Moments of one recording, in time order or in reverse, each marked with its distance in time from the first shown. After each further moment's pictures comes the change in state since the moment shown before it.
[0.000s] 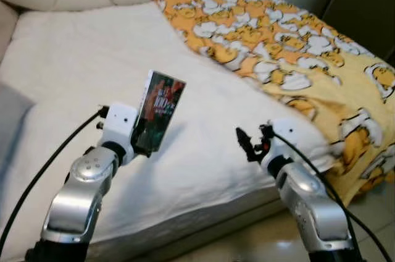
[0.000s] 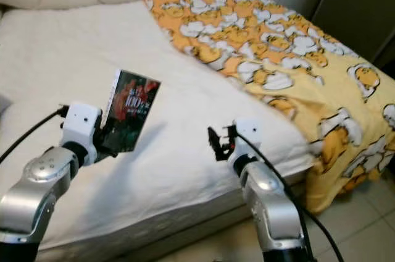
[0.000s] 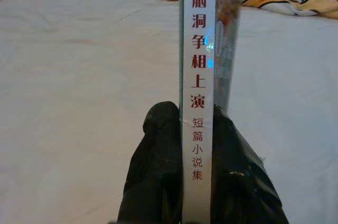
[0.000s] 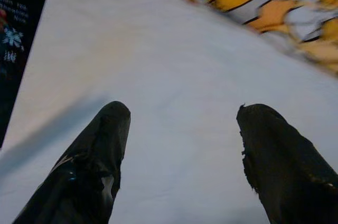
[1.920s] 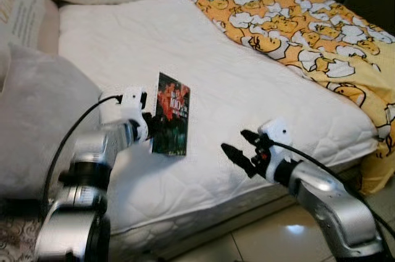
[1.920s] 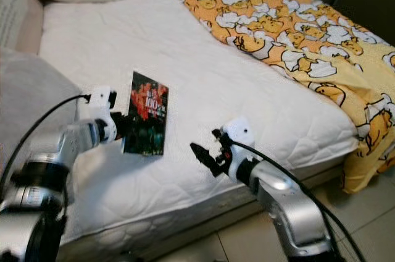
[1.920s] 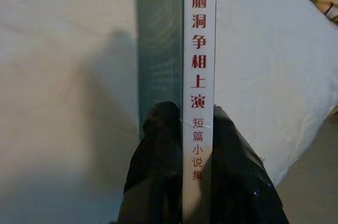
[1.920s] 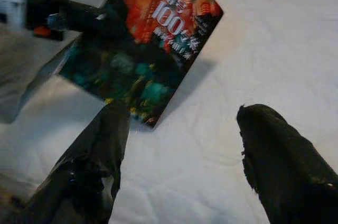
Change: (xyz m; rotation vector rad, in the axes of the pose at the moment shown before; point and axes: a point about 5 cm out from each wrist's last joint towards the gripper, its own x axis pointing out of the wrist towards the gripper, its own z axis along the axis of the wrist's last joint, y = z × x) left arm 0.086 0.010 -0.003 -0.524 0.264 -0.232; right arm -0.026 0.005 0.019 -0.146 0.096 0.408
